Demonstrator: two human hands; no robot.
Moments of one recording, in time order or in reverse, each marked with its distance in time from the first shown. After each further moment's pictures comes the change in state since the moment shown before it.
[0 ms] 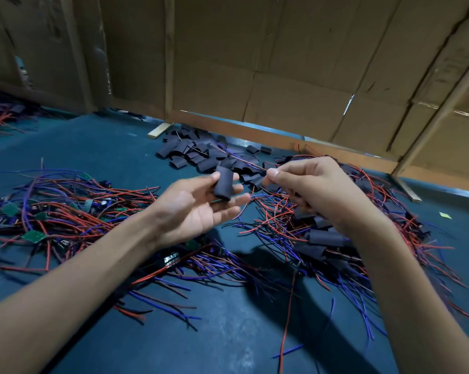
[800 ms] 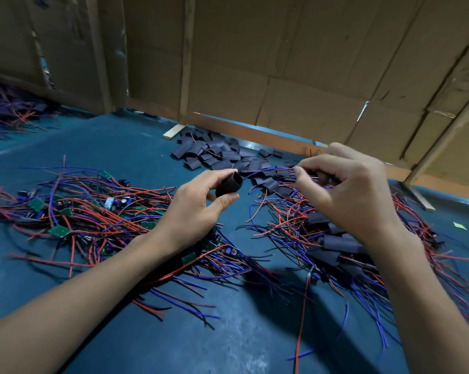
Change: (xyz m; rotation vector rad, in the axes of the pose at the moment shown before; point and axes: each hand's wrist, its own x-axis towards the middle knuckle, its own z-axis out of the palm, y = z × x) left_hand -0.024 -0.004 -0.018 1.357 0.301 0.791; right_hand -0.011 -0.008 0.003 -0.583 0.431 -0.645
